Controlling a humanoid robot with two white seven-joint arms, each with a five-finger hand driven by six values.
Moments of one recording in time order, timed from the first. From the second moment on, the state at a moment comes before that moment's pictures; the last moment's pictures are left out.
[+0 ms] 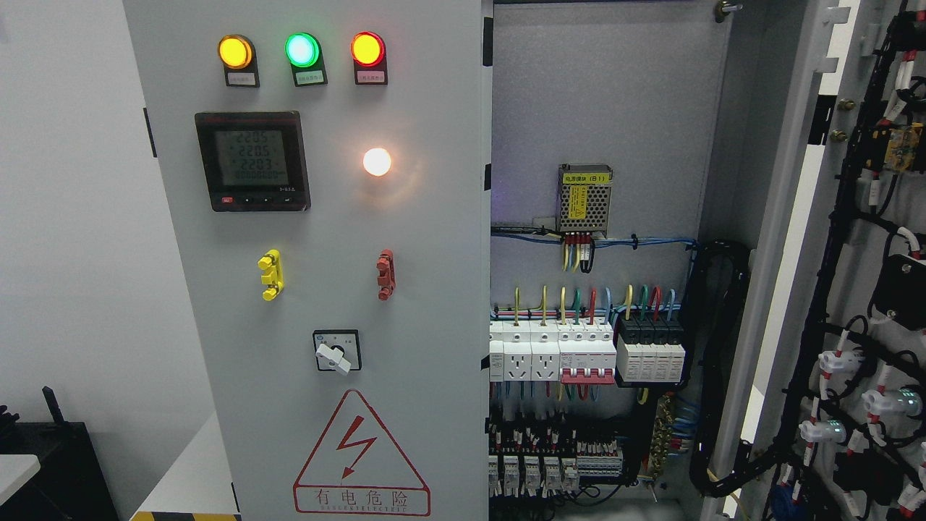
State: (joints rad) left arm 0.00 0.00 0.15 0.10 0.00 -0.15 -0.28; right arm 0.16 0.11 0.09 -0.19 -0.09 0.06 -0.13
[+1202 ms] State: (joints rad) left arm 0.00 0.00 0.15 0.10 0.00 -0.15 -0.28; right arm 0.60 0.03 0.11 -1.02 -0.09 -0.05 -0.03
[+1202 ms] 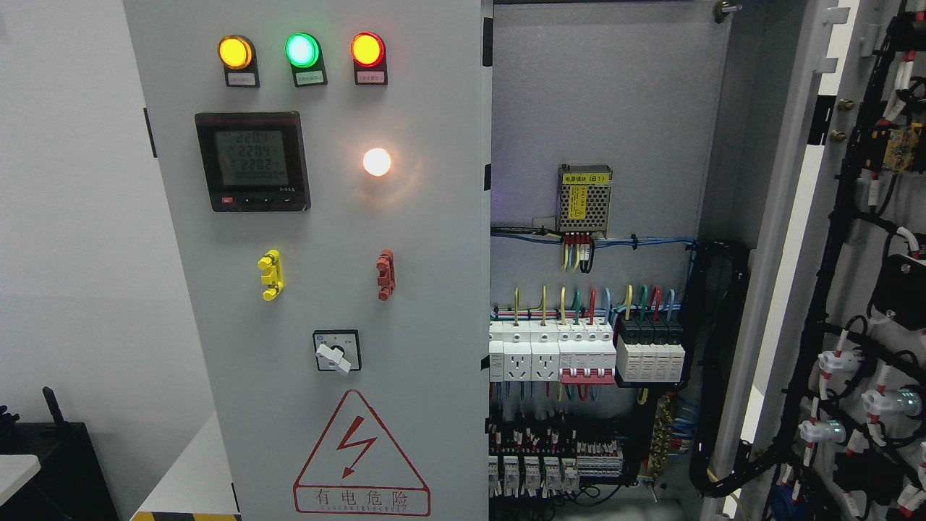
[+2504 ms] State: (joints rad) left arm 0.00 0.00 0.14 0.10 0.00 -0.15 -0.28; right arm 0.86 0.00 0.16 -1.75 -0.09 -0.27 -0.02
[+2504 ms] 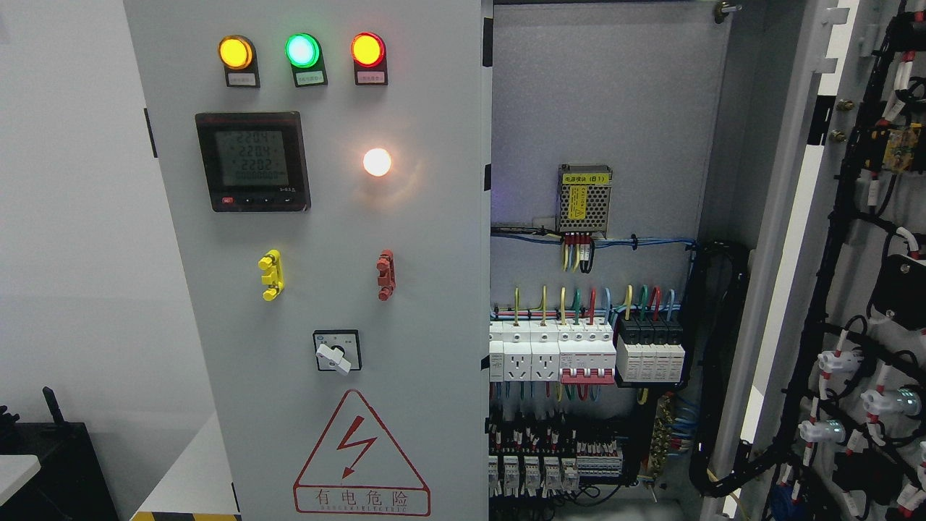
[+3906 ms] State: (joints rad) left arm 0.00 0.00 0.14 0.10 0.00 -0.15 -0.28; right arm 0.43 0.00 0.20 -1.97 -0.09 -0.24 -0.02
